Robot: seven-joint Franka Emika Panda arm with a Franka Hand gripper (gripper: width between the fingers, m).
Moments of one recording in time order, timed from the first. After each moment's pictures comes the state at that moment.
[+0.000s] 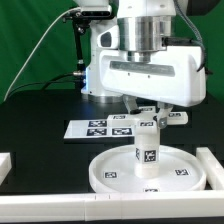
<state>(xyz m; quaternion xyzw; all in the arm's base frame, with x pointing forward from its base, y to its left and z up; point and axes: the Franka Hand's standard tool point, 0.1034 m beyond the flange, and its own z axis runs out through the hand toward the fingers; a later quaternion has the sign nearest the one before) 0.562 0.040 0.096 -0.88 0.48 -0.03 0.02</state>
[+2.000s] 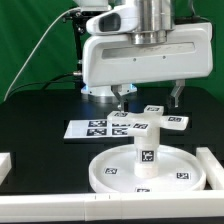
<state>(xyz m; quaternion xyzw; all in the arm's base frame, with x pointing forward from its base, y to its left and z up) 0.571 0.041 0.122 -0.99 -0.17 -0.03 0.00</state>
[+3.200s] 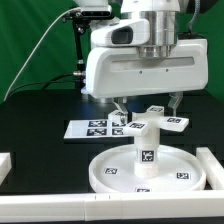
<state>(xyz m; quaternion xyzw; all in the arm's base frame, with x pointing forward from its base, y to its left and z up) 0.564 0.042 0.103 -0.99 -0.14 -0.04 -0.01</state>
